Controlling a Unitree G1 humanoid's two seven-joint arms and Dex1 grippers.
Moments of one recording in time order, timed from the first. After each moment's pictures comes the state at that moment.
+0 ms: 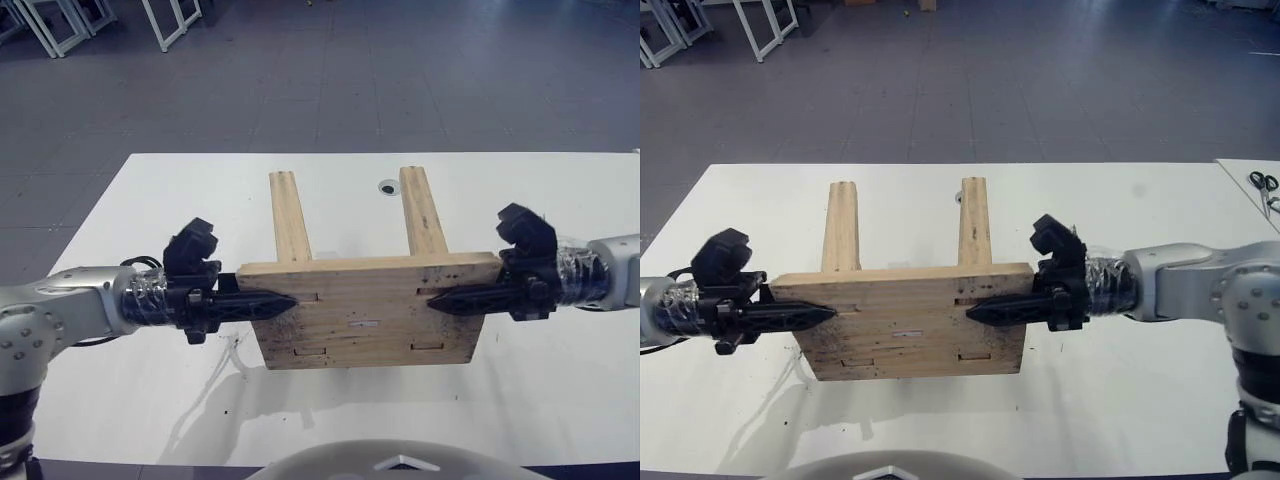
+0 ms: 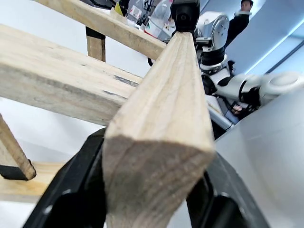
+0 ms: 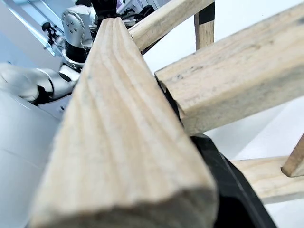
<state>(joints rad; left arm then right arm) -0.06 1.11 0.26 -0.40 -1.64 1.07 -0.78 -0.49 -1.09 0.02 -0.31 1.76 1.27 0.60</state>
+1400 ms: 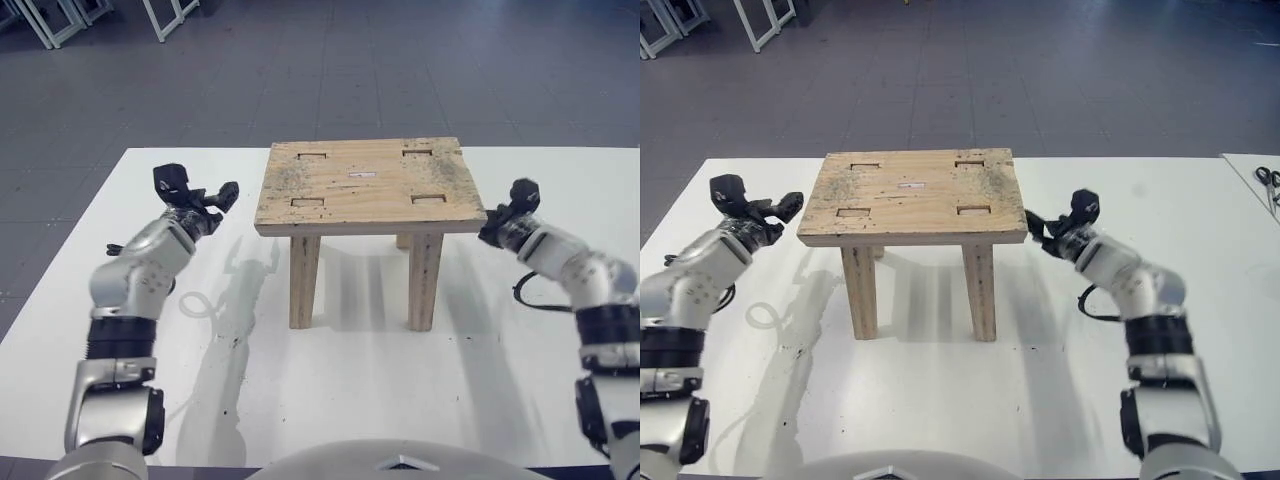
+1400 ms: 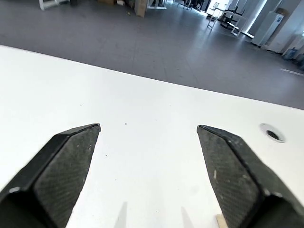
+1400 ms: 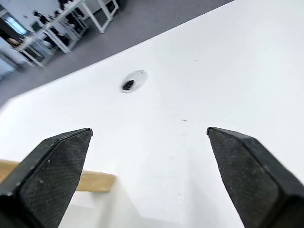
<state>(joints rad) -0.31 0.56 0.04 0.03 -0.66 0.43 0.08 -0.32 -0.52 0.06 0.10 0.76 0.50 0.00</state>
